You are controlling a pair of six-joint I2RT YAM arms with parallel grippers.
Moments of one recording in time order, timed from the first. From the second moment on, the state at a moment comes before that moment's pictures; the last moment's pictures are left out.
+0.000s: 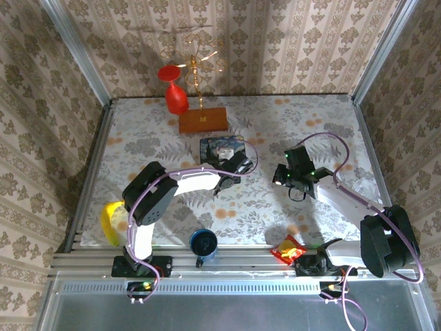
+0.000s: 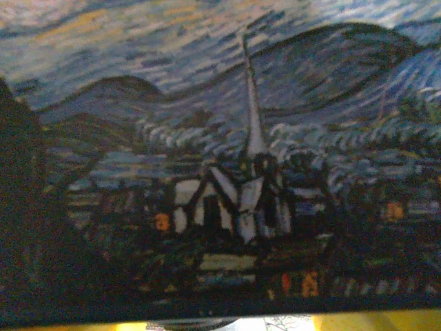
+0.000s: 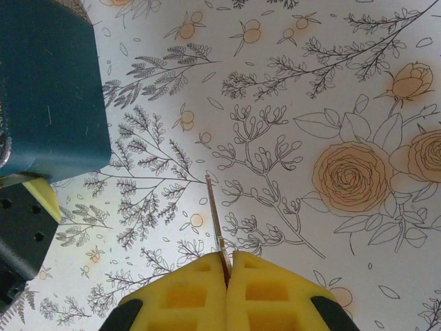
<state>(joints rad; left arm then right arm) -0.93 1.96 1.23 -0.37 -0.47 -0.79 0.34 1.30 0.72 -0.36 -0.02 0.64</state>
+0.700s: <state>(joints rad) -0.93 1.99 1.22 -0.34 -0.47 -0.80 0.34 1.30 0.70 -0.33 -0.03 0.66</state>
